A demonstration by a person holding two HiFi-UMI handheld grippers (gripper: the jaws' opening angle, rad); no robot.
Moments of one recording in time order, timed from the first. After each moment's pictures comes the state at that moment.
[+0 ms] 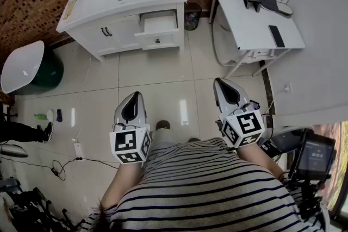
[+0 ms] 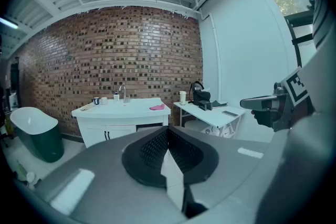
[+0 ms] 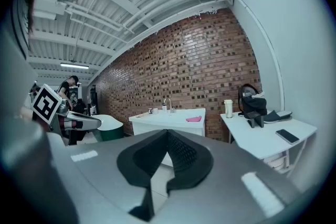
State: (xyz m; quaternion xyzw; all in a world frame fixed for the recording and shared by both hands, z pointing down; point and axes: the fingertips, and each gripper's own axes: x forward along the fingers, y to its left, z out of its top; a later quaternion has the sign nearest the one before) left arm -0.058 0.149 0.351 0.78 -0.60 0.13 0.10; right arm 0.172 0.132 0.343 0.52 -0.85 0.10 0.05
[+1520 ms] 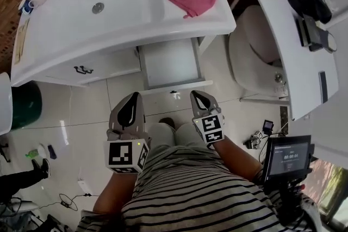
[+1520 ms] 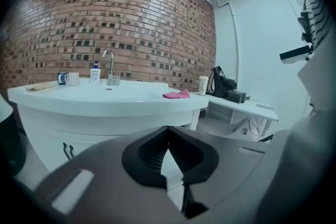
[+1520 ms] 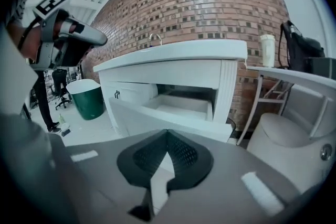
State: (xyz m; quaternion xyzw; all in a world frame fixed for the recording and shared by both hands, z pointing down) left arm -0.157 -0.305 0.527 0.83 -0.52 0.12 0.15; right arm 0.007 -0.273 0.613 0.52 -0.82 0.14 0.18
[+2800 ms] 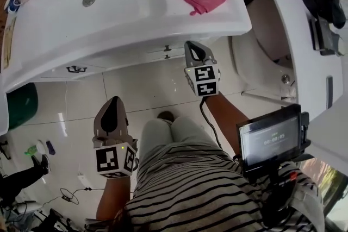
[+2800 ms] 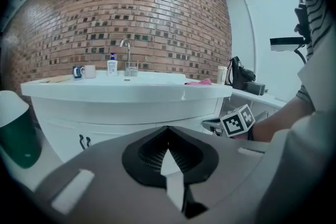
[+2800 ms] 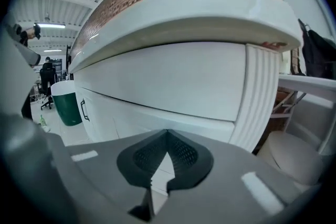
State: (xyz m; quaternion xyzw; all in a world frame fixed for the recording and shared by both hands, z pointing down) left arm -0.219 -0.337 0.573 0.78 -0.58 0.15 0.17; right arm -0.003 -0.475 0.711 0.55 -0.80 0.12 0.20
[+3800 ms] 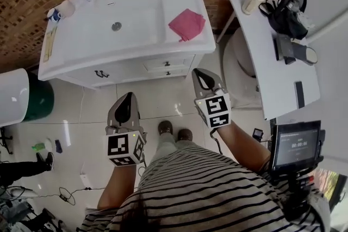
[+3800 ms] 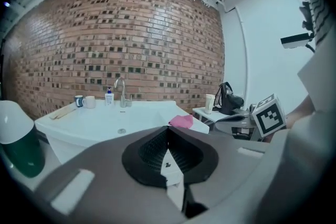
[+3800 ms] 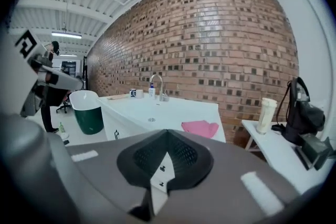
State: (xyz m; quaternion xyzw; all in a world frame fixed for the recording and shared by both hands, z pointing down) left arm -0.173 -0.277 0.370 0.80 -0.58 0.11 0.14; right arm 0.019 -0.336 0.430 0.51 -0.84 0.08 0.18
